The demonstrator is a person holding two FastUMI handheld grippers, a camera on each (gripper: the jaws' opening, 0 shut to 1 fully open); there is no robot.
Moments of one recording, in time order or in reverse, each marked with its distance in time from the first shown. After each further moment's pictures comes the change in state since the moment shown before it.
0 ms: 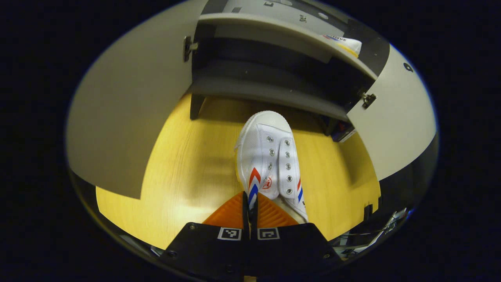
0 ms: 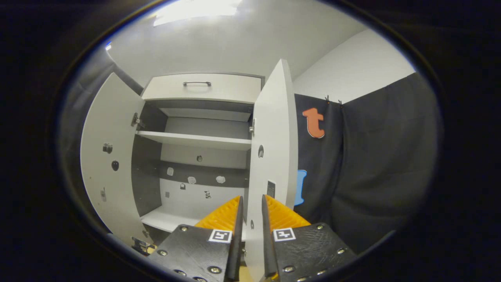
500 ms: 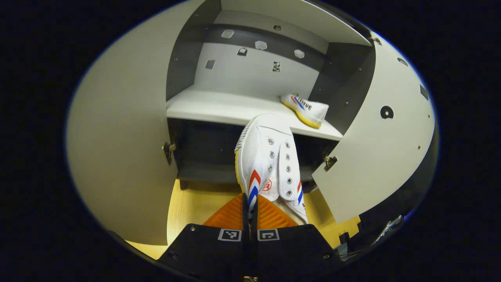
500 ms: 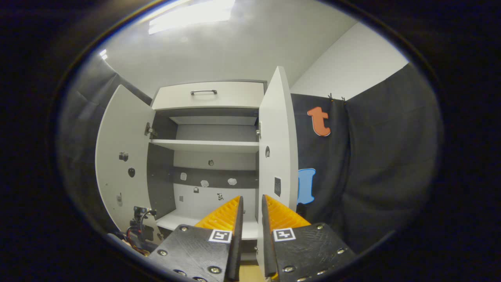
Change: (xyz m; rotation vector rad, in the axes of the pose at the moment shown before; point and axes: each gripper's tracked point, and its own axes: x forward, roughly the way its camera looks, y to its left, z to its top) left arm -0.100 0.024 0.039 0.073 -0.290 -0.094; right arm -0.030 0.009 0.002 0.058 -0.018 0.067
